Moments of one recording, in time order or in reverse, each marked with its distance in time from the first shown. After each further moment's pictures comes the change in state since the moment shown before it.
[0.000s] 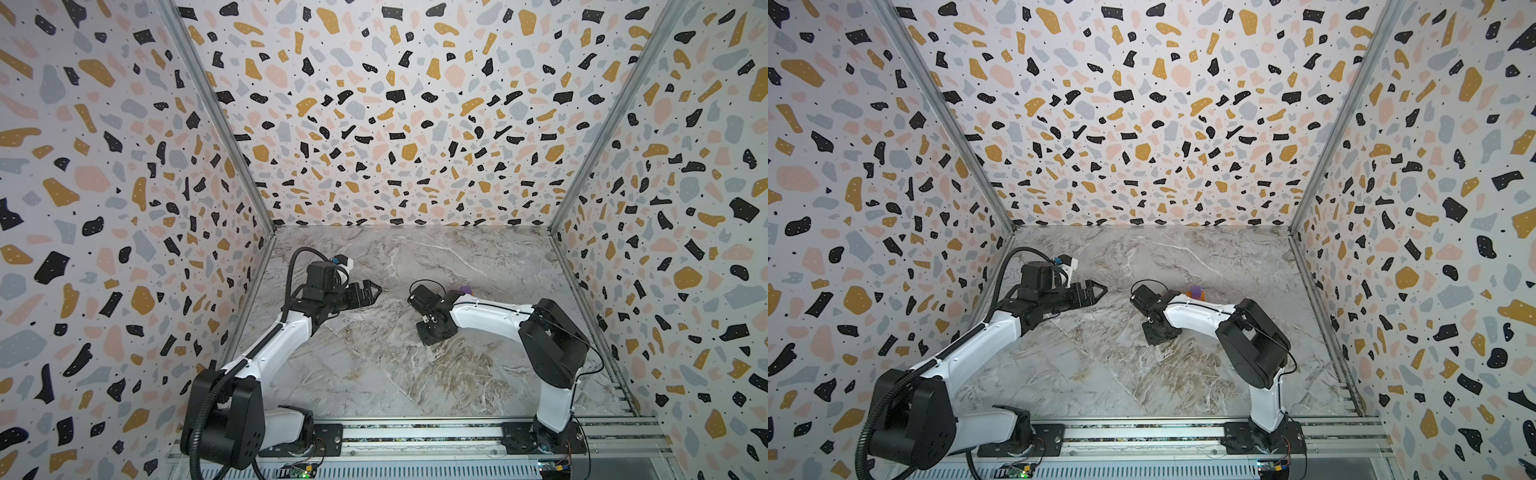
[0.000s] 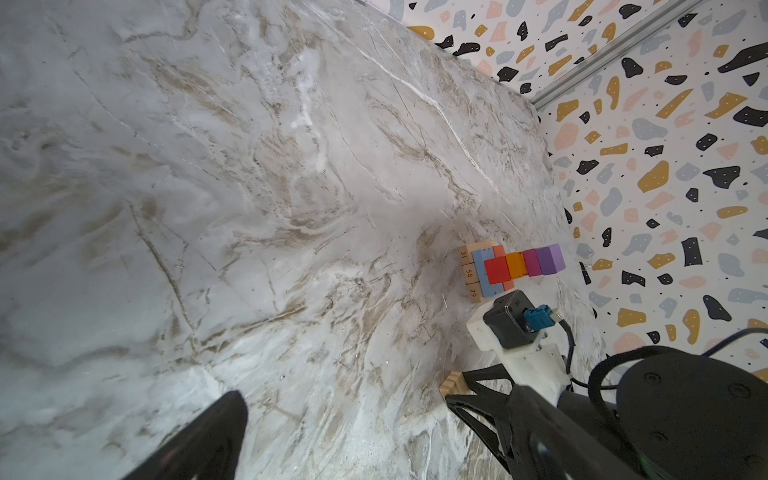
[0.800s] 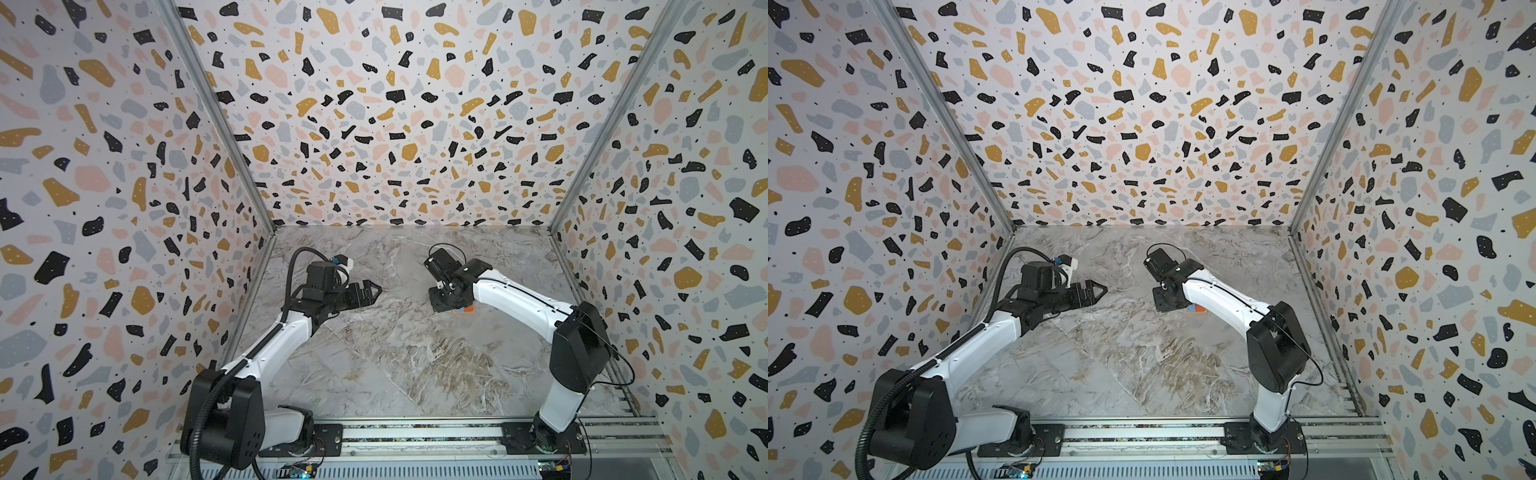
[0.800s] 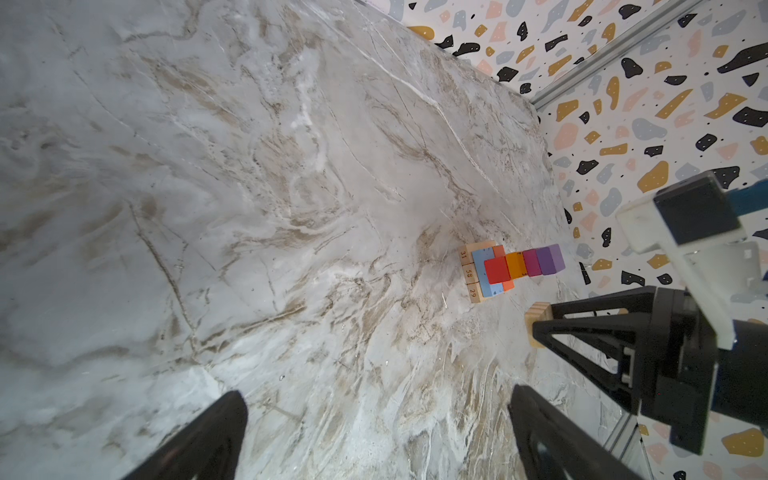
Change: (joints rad) left arm 0.000 0.000 0.000 0.000 0.001 -0.001; right arm -0.153 -0.106 0.242 -0.203 0.056 -0.035
